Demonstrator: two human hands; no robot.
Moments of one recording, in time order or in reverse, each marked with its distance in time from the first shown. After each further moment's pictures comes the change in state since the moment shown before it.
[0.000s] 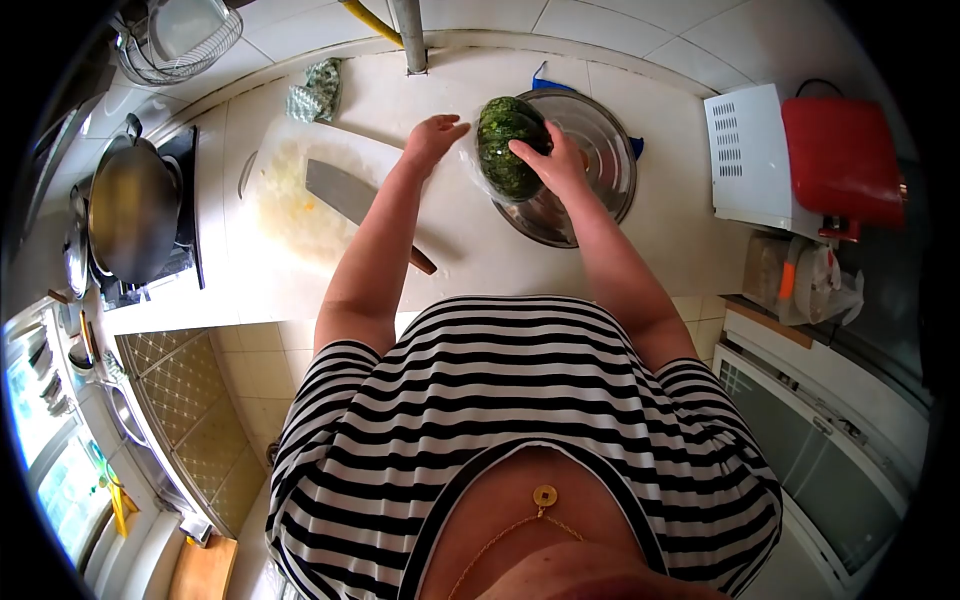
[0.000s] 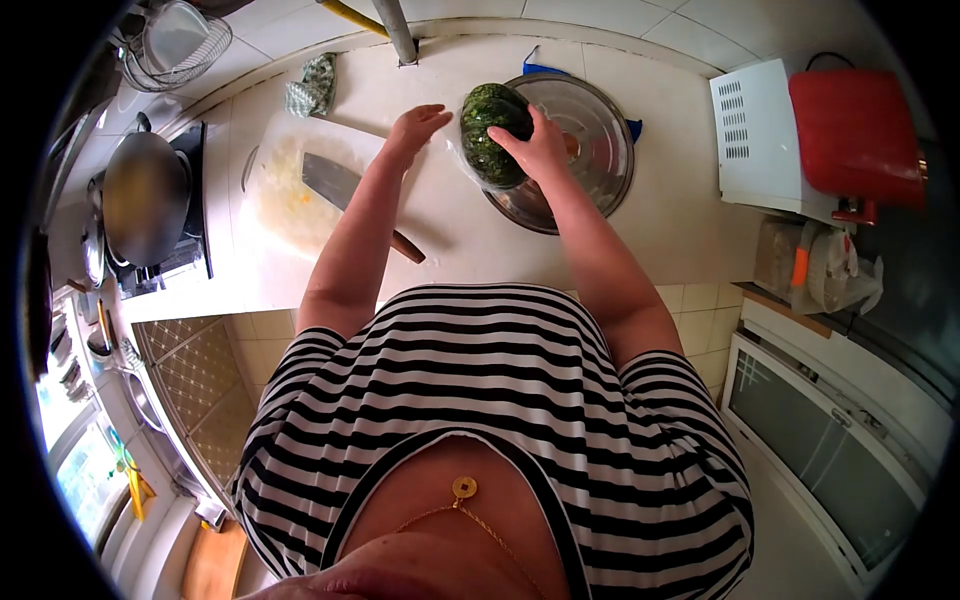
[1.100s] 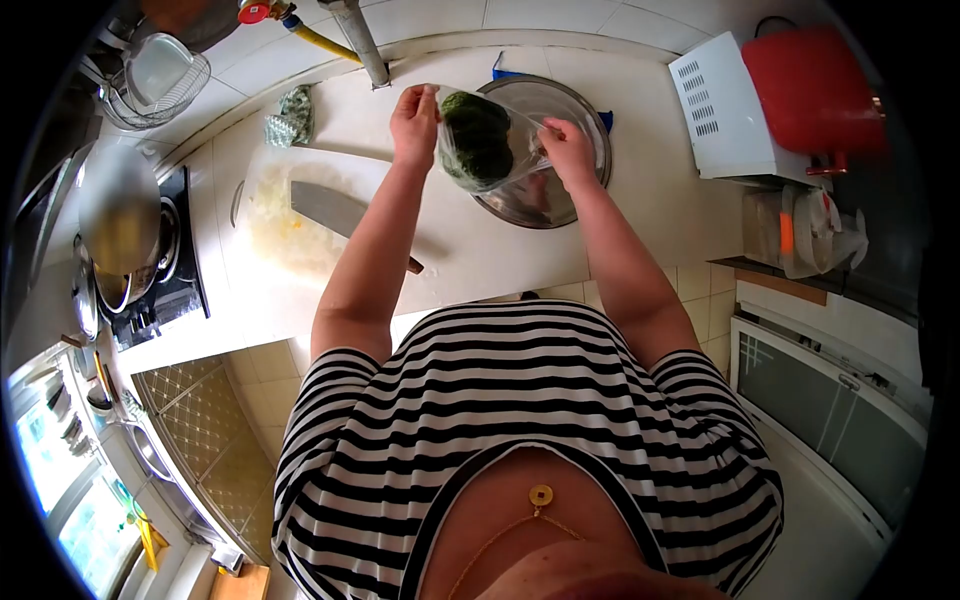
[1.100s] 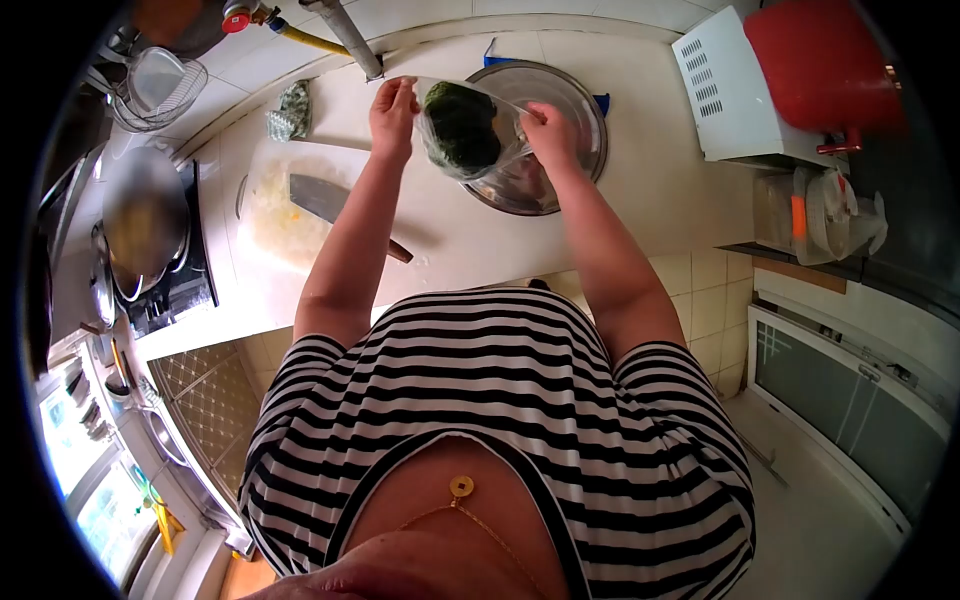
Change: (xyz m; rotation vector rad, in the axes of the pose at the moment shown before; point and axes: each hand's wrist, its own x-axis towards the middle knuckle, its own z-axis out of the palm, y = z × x) left_hand -0.029 0.066 0.042 -0.531 0.163 0.395; right_hand -0.018 0.048 -0.038 0.372 0.176 0.203
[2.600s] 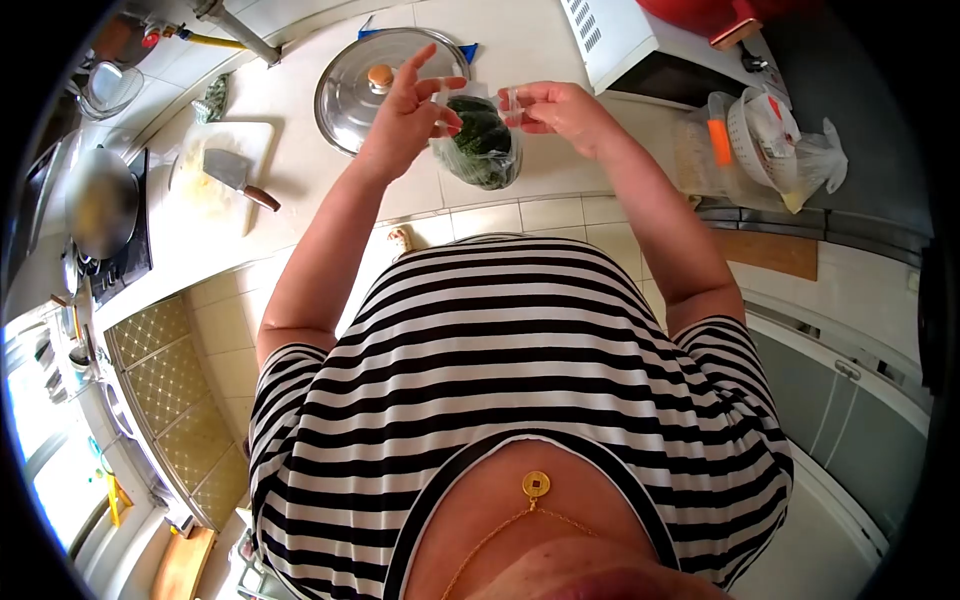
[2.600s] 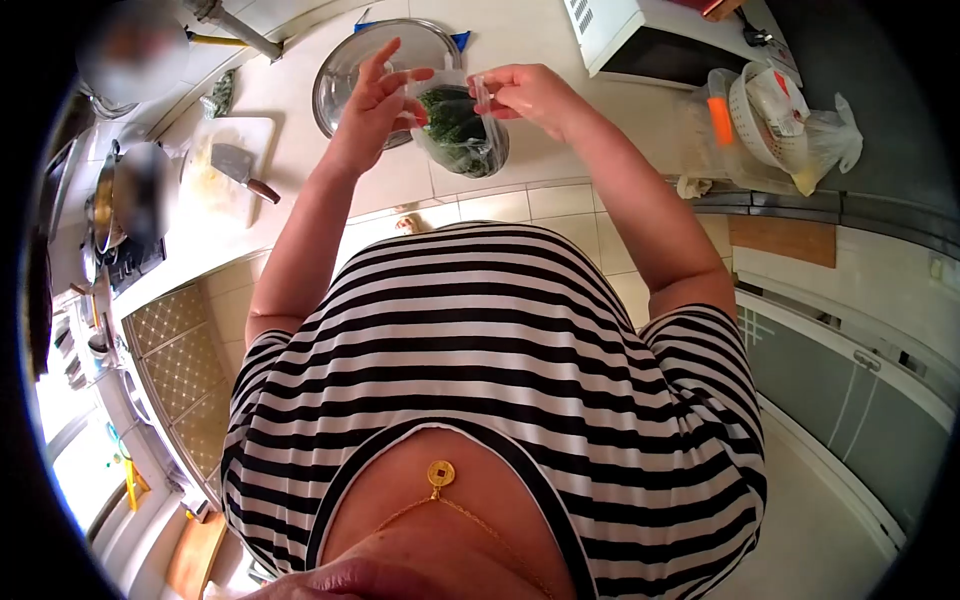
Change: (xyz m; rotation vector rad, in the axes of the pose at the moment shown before) left_hand -0.237 0.047 0.244 0.220 -0.522 -0.167; right_hand -0.086 0.003 -0.320 0.254 -0.755 0.068
